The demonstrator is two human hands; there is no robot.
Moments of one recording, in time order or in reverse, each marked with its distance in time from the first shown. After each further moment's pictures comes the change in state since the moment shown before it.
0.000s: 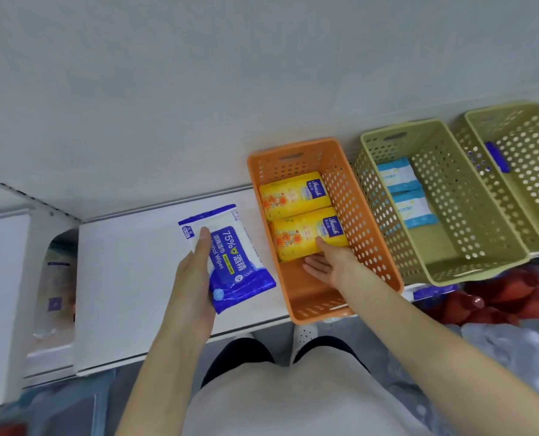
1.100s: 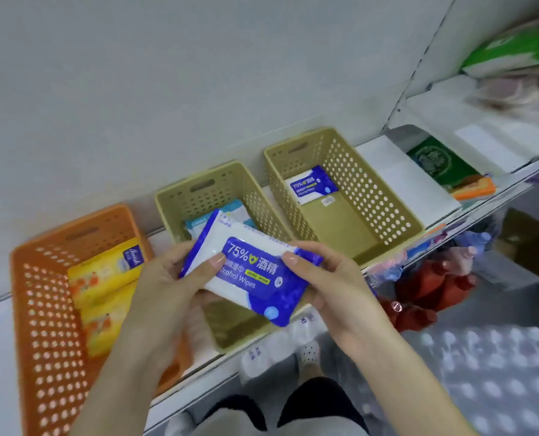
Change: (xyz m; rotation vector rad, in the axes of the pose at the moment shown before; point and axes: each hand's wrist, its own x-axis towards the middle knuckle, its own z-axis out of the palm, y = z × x) left_hand -0.045 -0.077 0.270 0.325 -0.407 0.365; right_hand -0.074 -0.121 -0.255 0.160 -0.318 -0.539
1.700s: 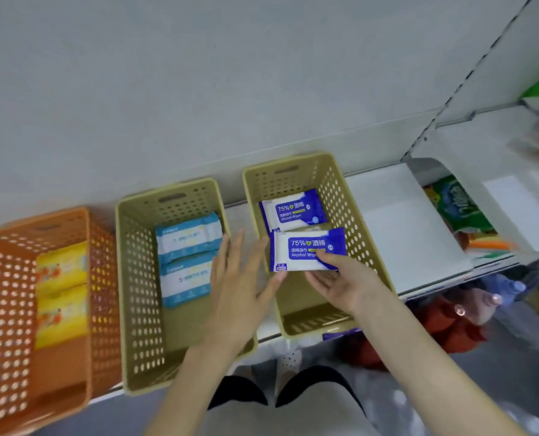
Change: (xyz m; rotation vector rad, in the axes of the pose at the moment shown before) left_hand 0.081 -0.079 0.147 1.169 0.044 0.198; right_hand 0.151 -0.071 -0.120 0.140 0.238 0.541
